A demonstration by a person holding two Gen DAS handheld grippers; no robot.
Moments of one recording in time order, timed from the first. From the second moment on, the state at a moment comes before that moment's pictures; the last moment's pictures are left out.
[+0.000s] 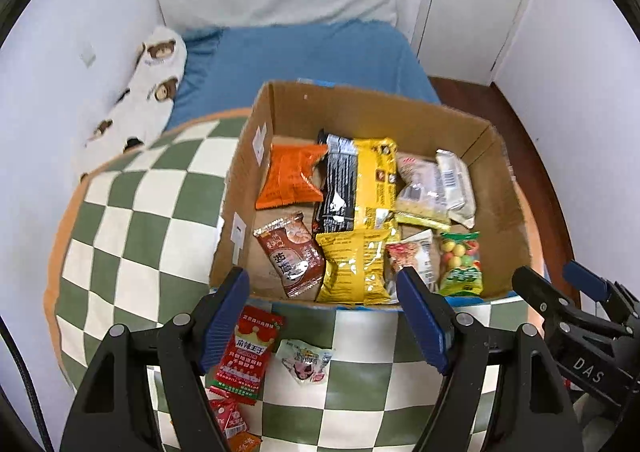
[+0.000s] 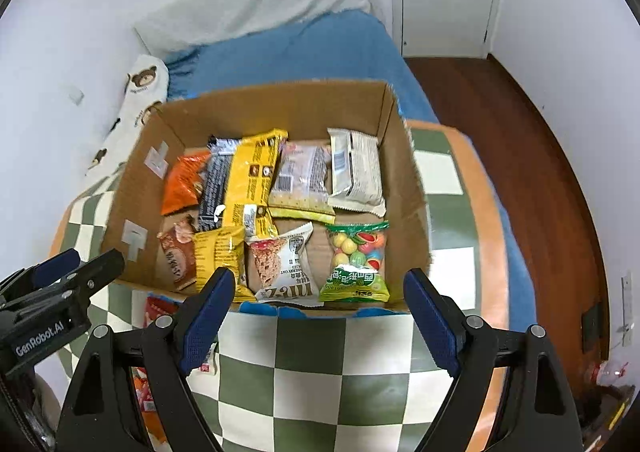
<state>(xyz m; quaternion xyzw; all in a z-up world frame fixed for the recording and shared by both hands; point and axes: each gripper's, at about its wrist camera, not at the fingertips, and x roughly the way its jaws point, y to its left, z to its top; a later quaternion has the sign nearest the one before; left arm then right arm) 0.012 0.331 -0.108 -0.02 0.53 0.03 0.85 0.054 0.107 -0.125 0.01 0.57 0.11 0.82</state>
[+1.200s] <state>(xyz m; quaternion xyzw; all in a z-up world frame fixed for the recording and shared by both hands) -0.193 0.523 -0.318 -0.38 0.68 0.10 0.62 -0.100 0.248 -0.246 0.09 0.72 0.20 0.66</state>
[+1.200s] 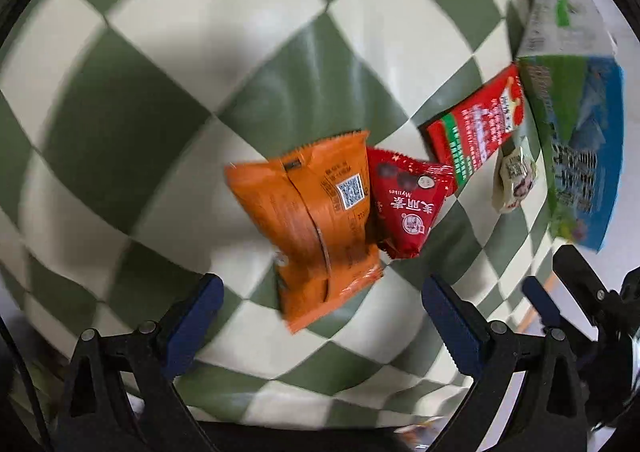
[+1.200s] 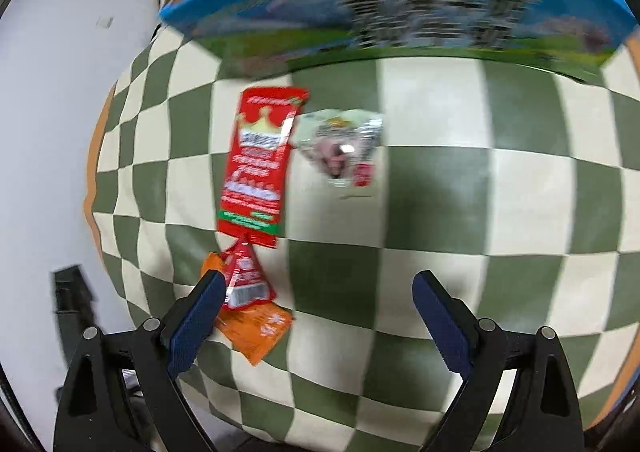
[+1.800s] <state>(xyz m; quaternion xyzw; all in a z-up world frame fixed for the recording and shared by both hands) -0.208 0.537 -0.323 -0.31 0.69 0.09 0.65 -0.120 0.345 -0.298 0.07 0.77 0.27 0.57</state>
